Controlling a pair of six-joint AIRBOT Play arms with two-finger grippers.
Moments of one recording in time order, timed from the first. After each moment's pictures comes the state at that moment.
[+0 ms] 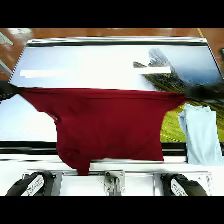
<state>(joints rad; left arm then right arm) 0.32 -0.98 1.27 1.07 -1.28 -1.31 -0.12 -1.08 1.24 -1.45 1.17 1.50</state>
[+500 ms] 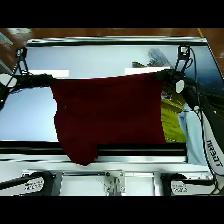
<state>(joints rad) 0.08 -1.36 1.22 1.06 -0.66 -1.21 0.03 -1.51 1.20 -1.42 0.20 1.46</state>
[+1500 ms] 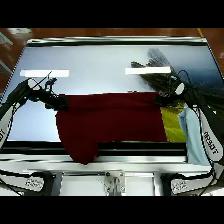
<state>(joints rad) 0.03 -1.61 1.26 1.19 -1.14 -1.41 -0.04 -1.62 1.20 -1.33 0.89 1.54</state>
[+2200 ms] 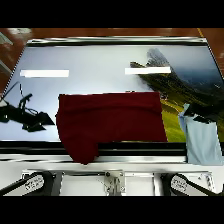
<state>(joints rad) 0.34 -1.21 0.87 1.12 -1.42 -1.33 -0.48 -1.29 1.12 -1.31 1.34 1.37</state>
